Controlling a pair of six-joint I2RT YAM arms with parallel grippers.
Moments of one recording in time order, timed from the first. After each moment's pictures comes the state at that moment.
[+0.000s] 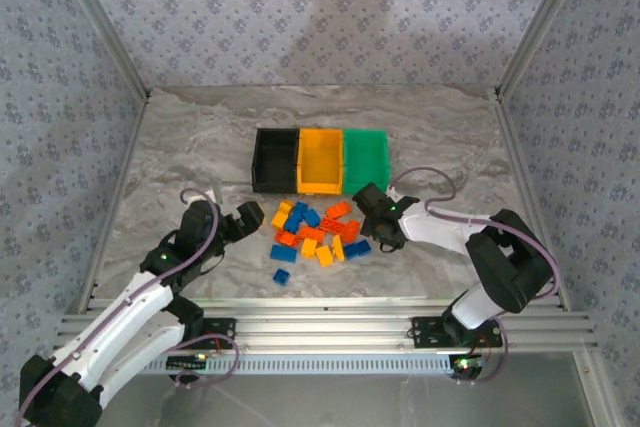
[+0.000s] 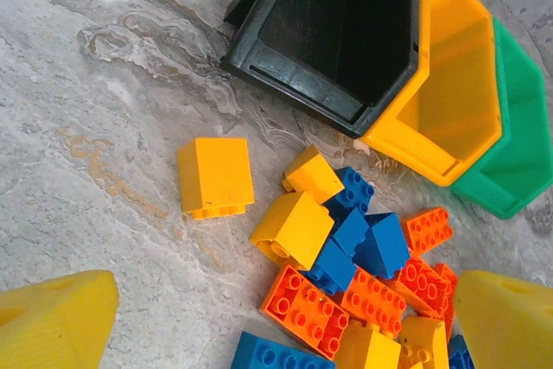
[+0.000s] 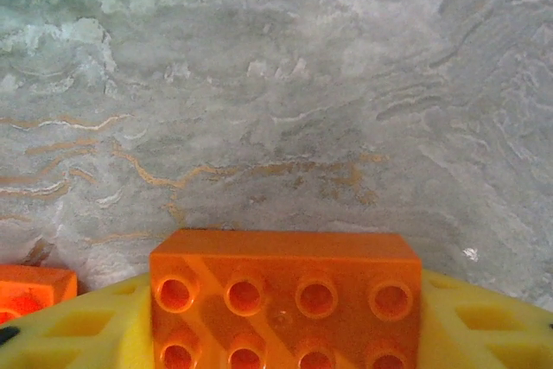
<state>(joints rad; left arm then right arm) -0.52 0.69 0.44 -0.38 -0.07 -0.89 0.70 1.53 0.77 -0.53 0.25 1.01</state>
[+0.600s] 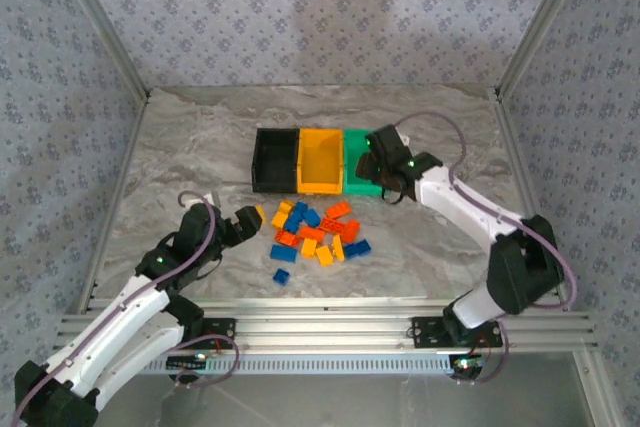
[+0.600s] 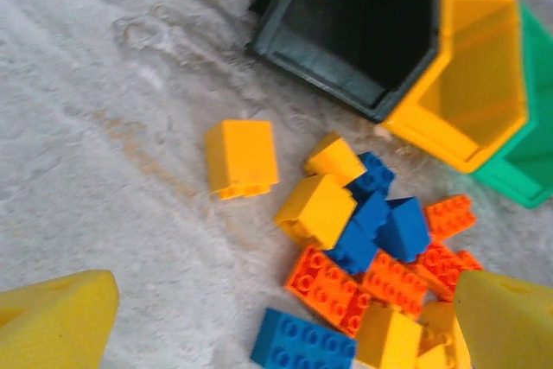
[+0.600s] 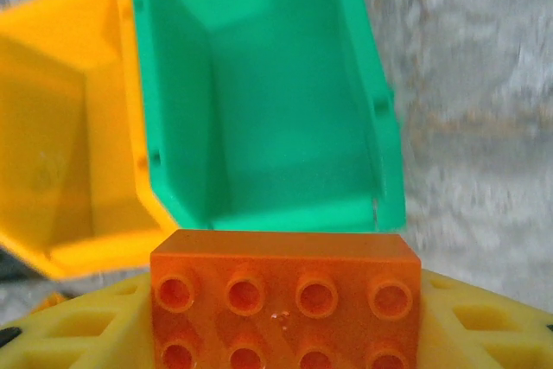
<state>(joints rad) -0.56 0.66 0.47 -0.52 -0.12 -0.89 0.53 1.54 1.19 -0.58 0.21 0.73</state>
